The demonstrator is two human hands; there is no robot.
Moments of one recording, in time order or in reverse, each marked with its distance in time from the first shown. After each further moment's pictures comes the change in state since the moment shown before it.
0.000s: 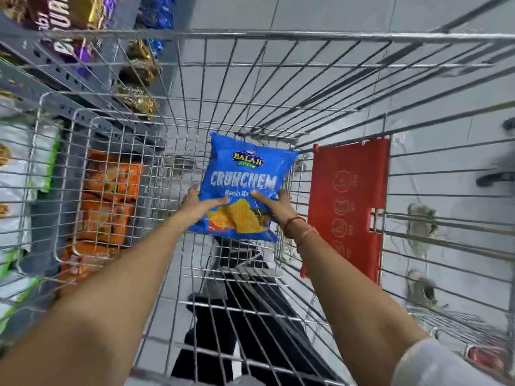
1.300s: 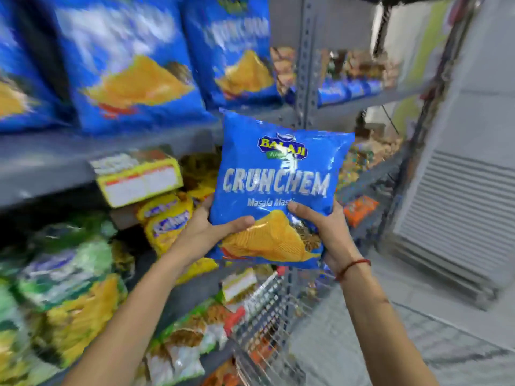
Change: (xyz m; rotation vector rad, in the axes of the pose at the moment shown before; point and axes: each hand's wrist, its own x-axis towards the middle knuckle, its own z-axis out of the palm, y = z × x) left_hand -0.509 0.019 -0.268 -0.533 0.690 0.999; right_hand -0.415 -0.270 0.240 0.036 -0.806 -1.015
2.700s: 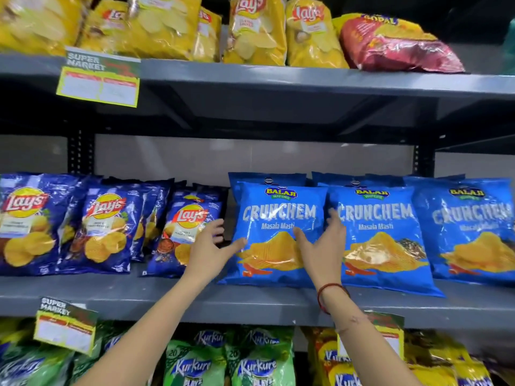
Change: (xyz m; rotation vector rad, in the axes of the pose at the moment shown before) left_hand -0.107 0.149 -0.290 0.486 1.019 0.252; right_hand 0.046 -0.068 0.385 -0.392 -0.142 -0.572
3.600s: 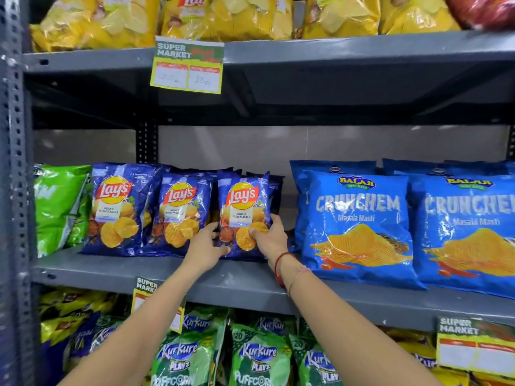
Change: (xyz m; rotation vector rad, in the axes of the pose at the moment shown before) left_hand 0.020 -0.072 -0.125 0.274 0.056 -0.127; right_hand -0.061 -0.065 0.198 0.270 -0.516 0.332
